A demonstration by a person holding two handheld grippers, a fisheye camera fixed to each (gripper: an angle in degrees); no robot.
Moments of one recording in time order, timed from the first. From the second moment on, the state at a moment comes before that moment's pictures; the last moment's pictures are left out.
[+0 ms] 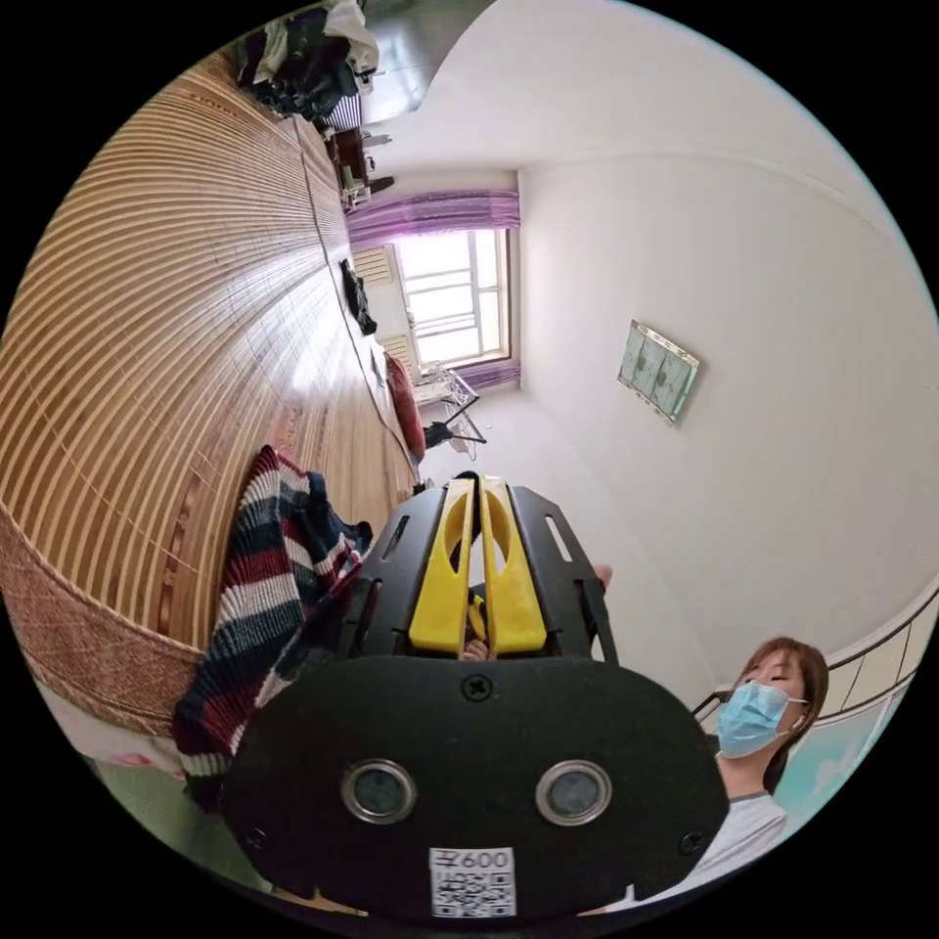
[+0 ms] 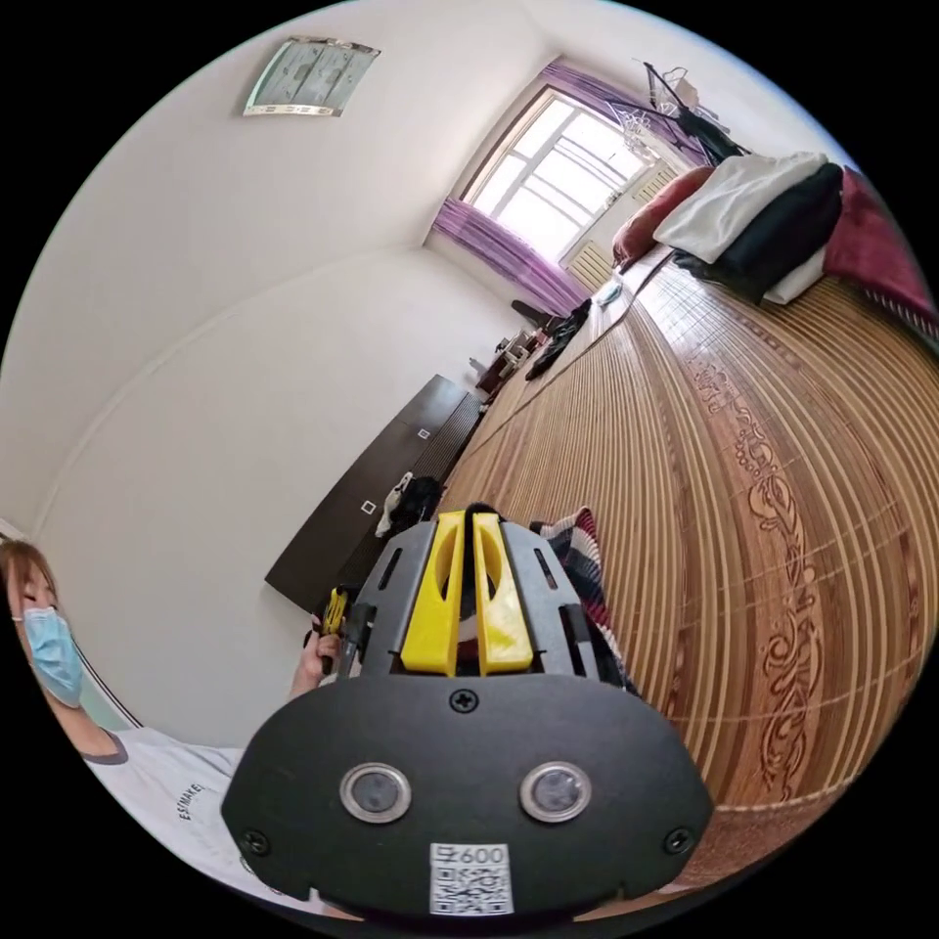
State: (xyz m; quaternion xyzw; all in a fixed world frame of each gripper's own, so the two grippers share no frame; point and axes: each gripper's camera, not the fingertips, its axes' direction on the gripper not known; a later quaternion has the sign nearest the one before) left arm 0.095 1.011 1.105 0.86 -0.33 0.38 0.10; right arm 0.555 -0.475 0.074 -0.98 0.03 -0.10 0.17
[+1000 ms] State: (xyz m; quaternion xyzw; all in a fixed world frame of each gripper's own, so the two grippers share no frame) left arm 0.277 1.040 1.012 0.94 -0.33 0.12 0.00; right arm 0.493 -0.379 -0.063 -0.97 0.04 -0.21 0.12
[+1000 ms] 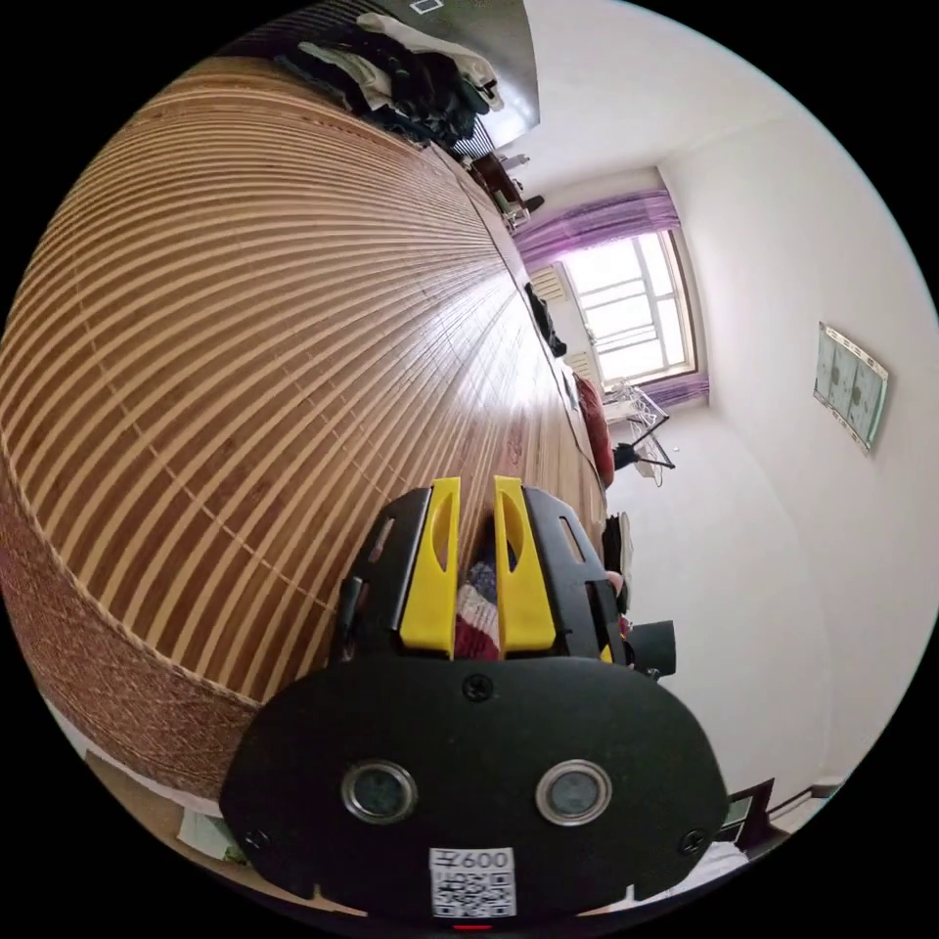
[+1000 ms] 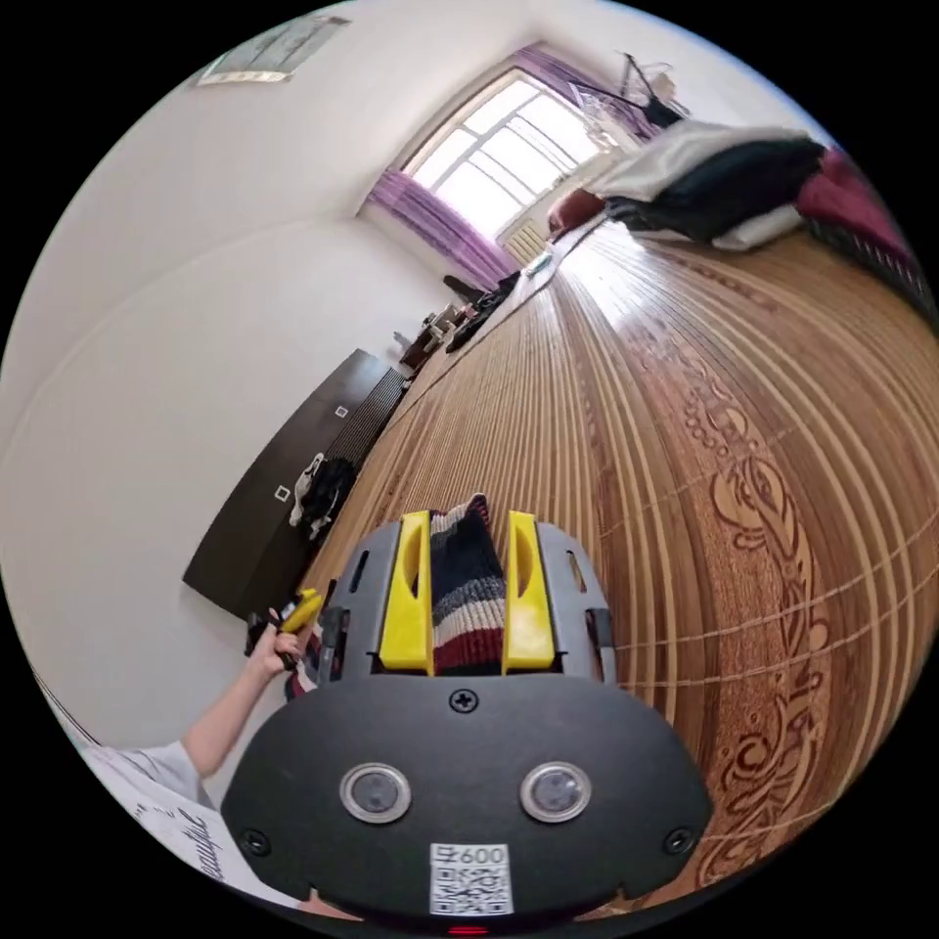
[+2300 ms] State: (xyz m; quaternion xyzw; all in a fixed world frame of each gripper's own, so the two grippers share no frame) left arm 0.430 0.560 1.089 0.56 -0.73 -0.15 -0.35; right arm 0.268 -0.623 -0.252 -0.73 -0.40 -0.52 0.20
